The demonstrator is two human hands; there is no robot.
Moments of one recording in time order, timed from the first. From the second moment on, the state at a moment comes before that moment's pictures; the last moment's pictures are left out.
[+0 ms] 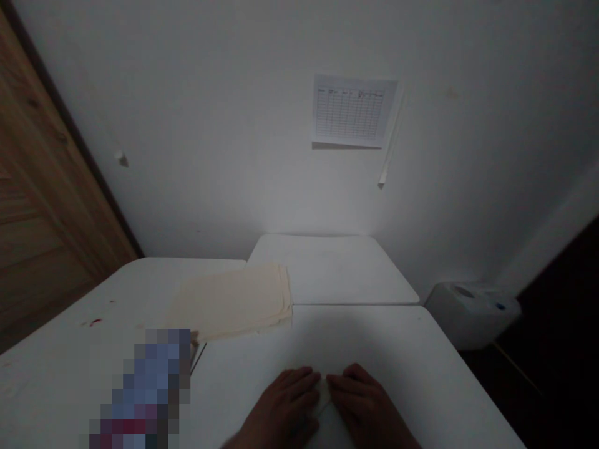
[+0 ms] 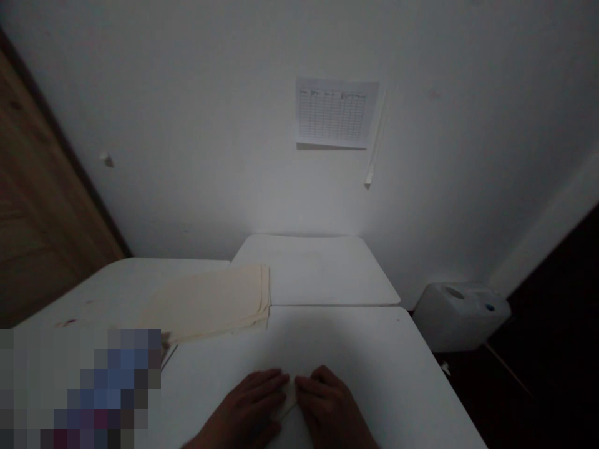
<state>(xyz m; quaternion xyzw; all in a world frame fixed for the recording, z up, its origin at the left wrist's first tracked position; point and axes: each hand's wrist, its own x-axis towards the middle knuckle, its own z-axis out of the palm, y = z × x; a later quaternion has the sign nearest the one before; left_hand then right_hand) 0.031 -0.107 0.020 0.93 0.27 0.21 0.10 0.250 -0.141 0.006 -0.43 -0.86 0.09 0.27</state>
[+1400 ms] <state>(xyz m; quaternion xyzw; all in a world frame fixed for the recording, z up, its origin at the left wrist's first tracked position) 0.033 -0.106 0.009 0.94 0.27 0.22 0.07 0.238 -0.162 -0.033 -0.49 -0.82 -0.14 0.27</state>
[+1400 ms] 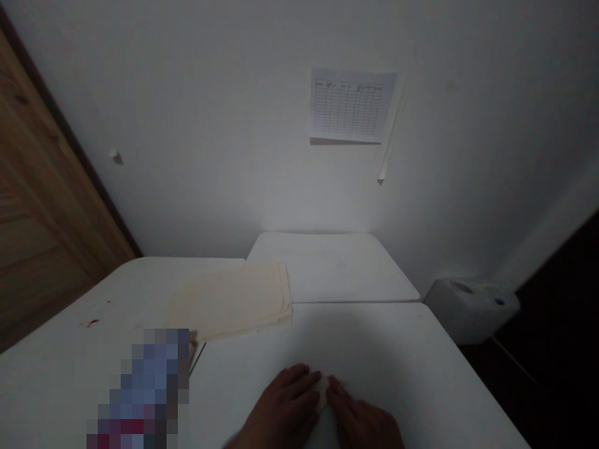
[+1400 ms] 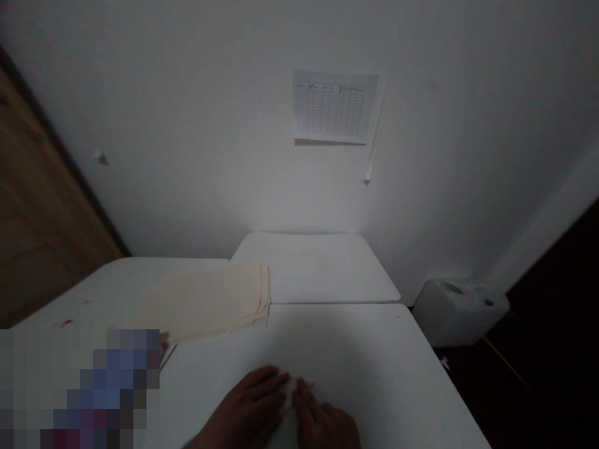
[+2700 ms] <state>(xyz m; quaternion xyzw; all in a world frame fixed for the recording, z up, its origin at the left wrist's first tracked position) 0.033 -0.110 0.017 0.92 0.30 0.24 0.08 0.222 -0.148 0.000 -0.60 -0.77 0.05 0.19</state>
